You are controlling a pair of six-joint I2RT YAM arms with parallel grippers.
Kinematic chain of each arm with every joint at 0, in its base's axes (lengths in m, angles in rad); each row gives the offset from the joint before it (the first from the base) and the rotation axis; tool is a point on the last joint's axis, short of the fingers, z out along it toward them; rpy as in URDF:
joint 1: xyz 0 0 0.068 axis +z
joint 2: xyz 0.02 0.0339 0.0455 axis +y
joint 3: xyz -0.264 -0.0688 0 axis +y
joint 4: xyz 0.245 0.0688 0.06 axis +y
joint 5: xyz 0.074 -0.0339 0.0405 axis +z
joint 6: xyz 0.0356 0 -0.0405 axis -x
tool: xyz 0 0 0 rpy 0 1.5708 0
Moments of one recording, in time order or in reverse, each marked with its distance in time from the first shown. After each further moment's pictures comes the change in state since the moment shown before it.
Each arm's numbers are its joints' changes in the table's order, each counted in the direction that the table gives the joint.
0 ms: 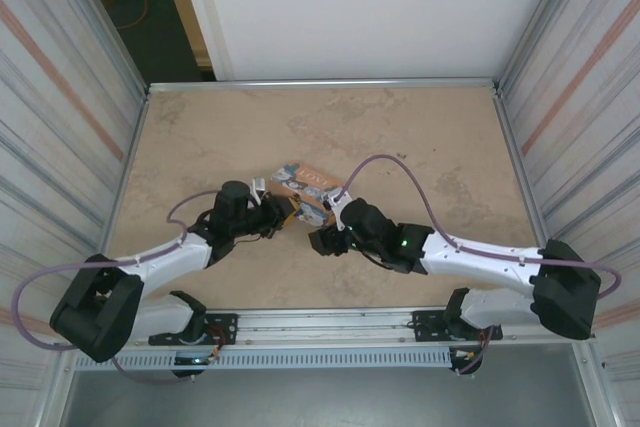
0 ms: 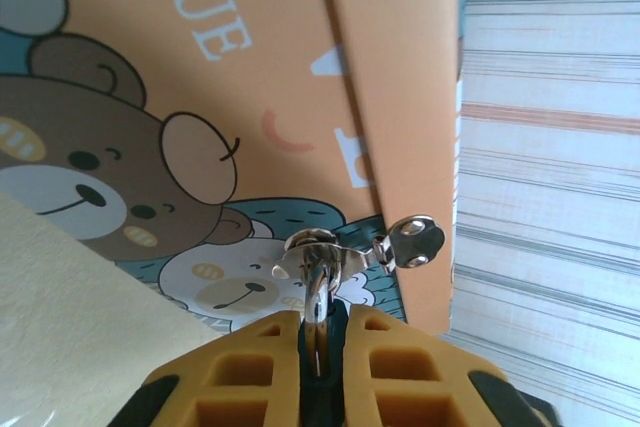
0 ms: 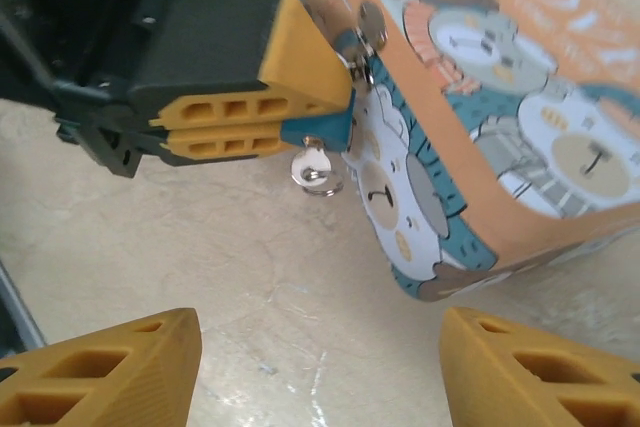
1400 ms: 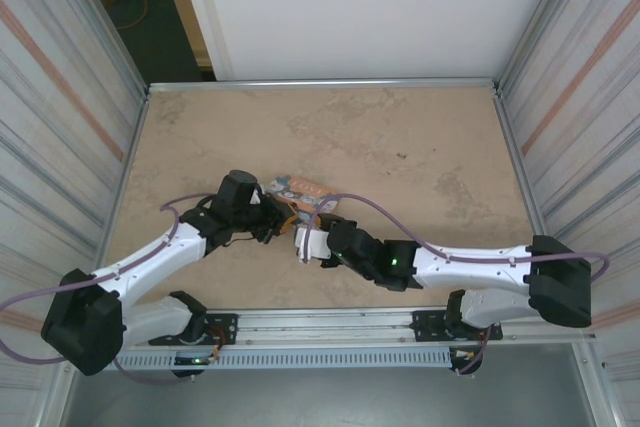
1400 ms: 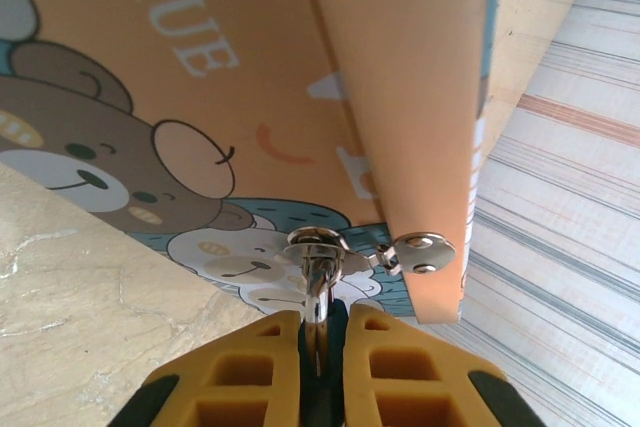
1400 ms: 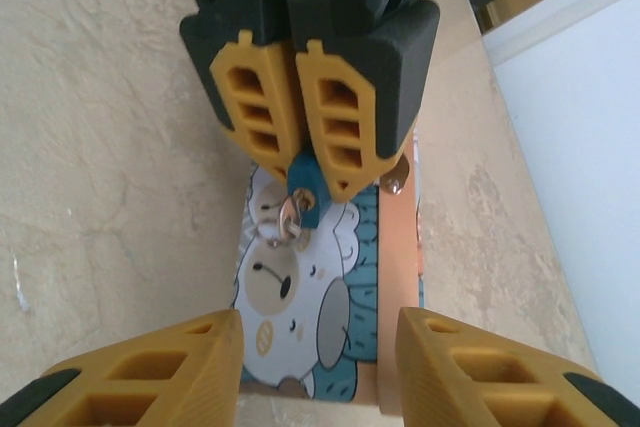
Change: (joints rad) left arm -0.040 -0.072 -0.202 0.508 0.004 0.103; right arm 0.172 0.062 0.008 -0.138 -0.299 0.955
